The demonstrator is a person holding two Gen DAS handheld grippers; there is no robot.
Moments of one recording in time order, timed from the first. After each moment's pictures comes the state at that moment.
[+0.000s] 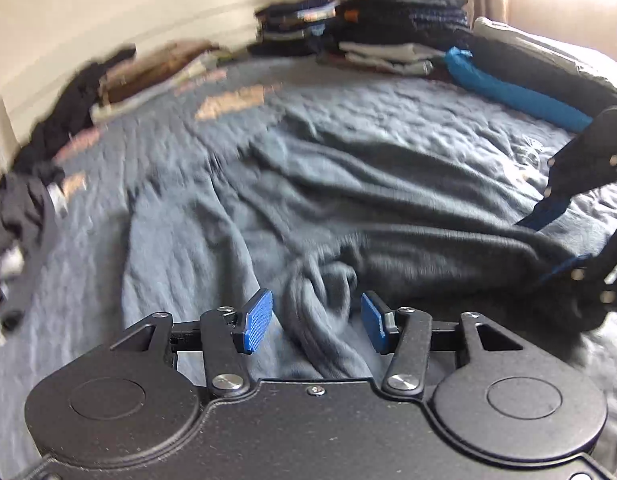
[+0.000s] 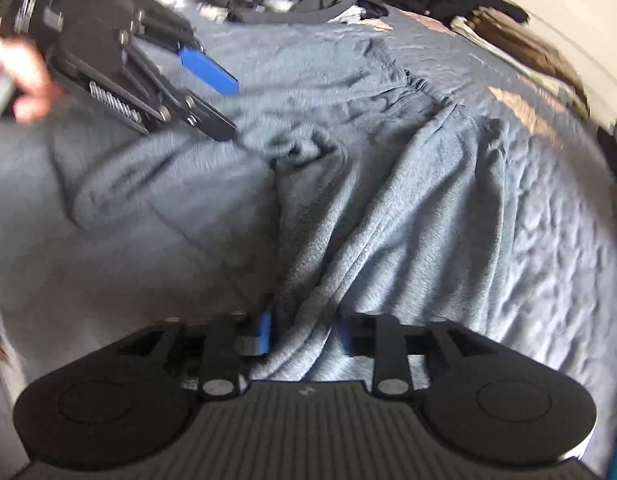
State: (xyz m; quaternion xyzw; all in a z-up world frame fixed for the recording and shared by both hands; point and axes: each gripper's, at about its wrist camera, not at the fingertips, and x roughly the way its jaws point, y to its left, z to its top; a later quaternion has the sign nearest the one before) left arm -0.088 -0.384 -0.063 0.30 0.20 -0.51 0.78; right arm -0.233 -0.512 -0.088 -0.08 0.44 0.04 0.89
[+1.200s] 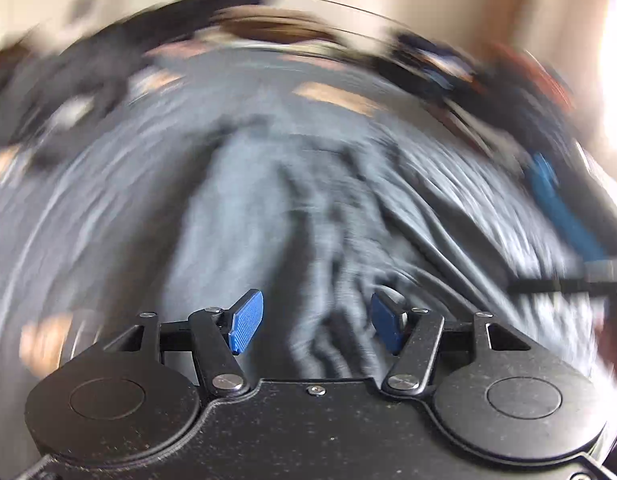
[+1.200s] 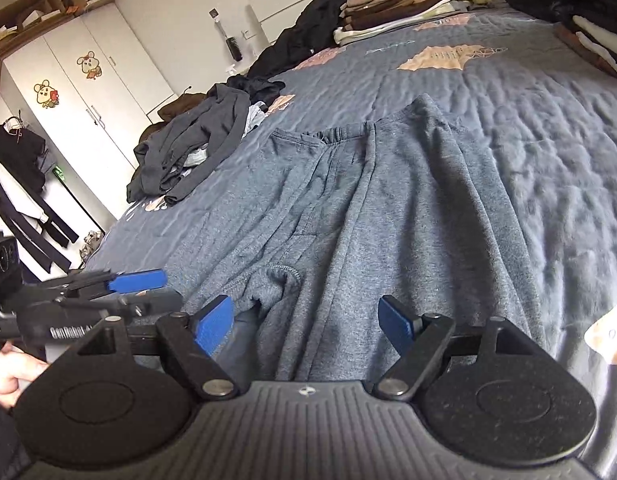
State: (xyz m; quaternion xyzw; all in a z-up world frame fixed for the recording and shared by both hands) left arm -0.037 -0.298 -0.064 -0.03 0.38 -0.36 0.85; right arm -0.215 -0.588 -0.087 0.26 0.32 0.00 0.91
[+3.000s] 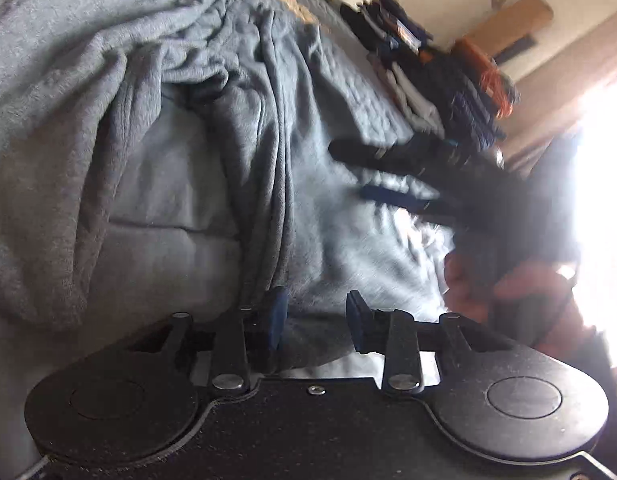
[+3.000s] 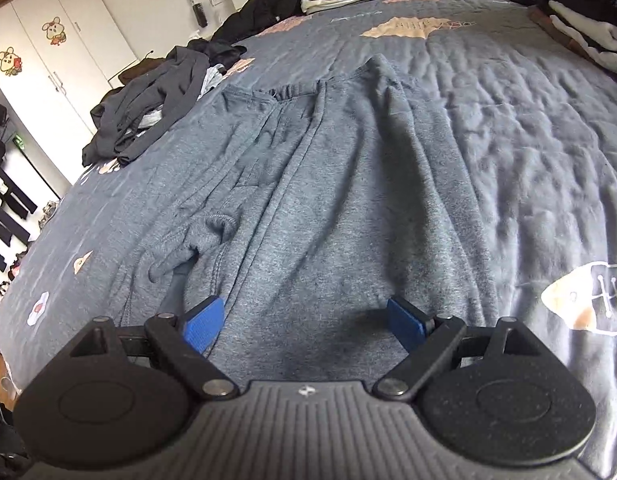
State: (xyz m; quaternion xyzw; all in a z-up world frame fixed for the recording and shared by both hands) left arm -0.152 -0.356 -0.134 -0.12 0.49 -0.48 0.71; right arm -0.224 -0.596 -0.110 0.23 0.37 -0.06 0.90
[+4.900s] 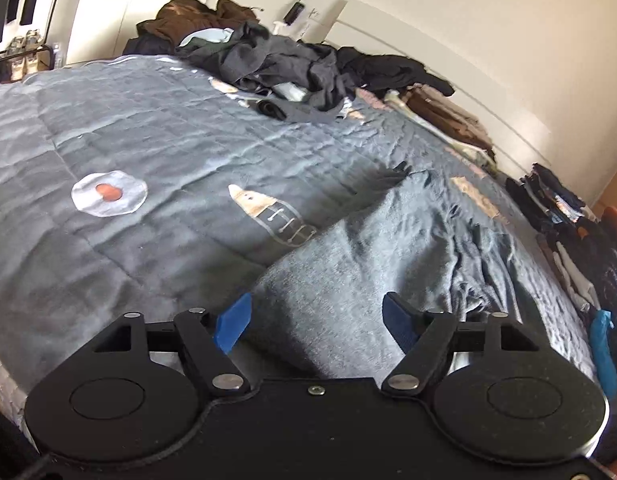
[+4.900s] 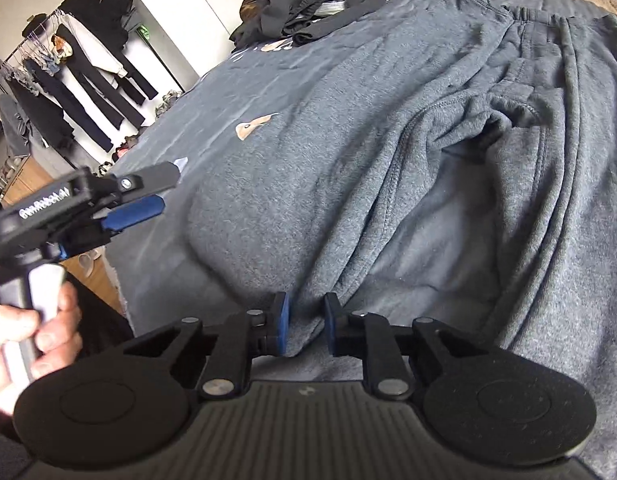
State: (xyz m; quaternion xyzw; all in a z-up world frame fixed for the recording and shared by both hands) left arm -0.118 -0.182 -0.081 -0.16 0.35 -0.18 0.91; right arm -0.213 -0.448 -0.113 0.18 0.44 0.17 0.86
